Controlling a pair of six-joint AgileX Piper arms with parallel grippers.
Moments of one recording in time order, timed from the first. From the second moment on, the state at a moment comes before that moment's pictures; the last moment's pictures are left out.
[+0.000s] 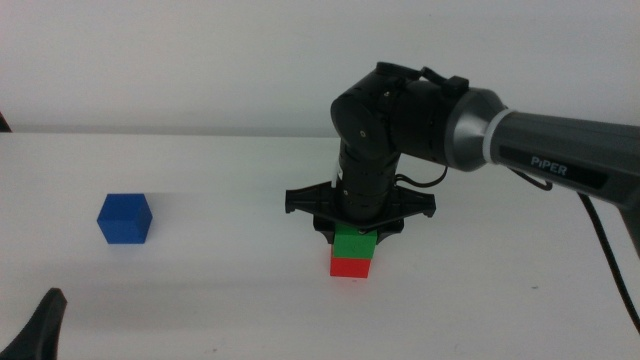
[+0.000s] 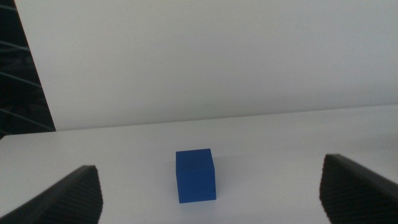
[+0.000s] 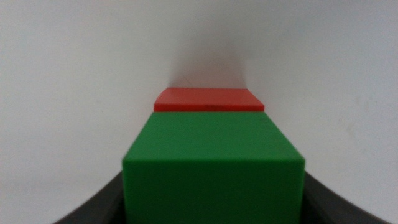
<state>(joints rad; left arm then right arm) -0.03 0.00 0.00 -0.08 0.16 0.08 0.72 2.12 -1.69 -0.15 1.10 0.81</state>
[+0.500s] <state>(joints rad) -0.03 0.00 0.00 -0.08 0.16 0.08 0.72 2.06 -1.70 -0.14 1.10 0.77</state>
